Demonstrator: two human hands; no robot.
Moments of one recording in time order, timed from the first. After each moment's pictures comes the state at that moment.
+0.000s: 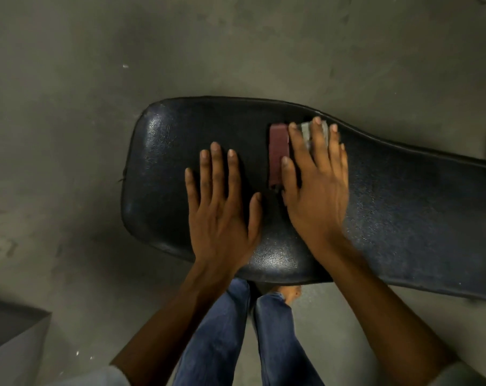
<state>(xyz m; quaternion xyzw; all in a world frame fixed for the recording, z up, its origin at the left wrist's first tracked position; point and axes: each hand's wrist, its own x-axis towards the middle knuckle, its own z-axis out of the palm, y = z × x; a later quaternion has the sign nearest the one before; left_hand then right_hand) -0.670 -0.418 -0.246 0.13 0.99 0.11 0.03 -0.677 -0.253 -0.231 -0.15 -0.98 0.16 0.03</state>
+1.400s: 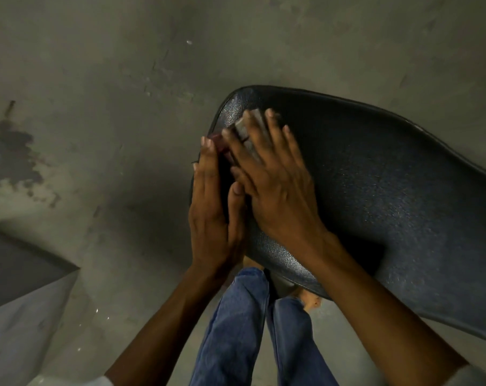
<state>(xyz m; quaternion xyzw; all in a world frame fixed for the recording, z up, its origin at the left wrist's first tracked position) -0.682 -0.512 -0.237 -0.02 0.89 0.46 -0.06 -0.729 -0.392 -0.232 0.15 -0.97 0.19 -0.01</state>
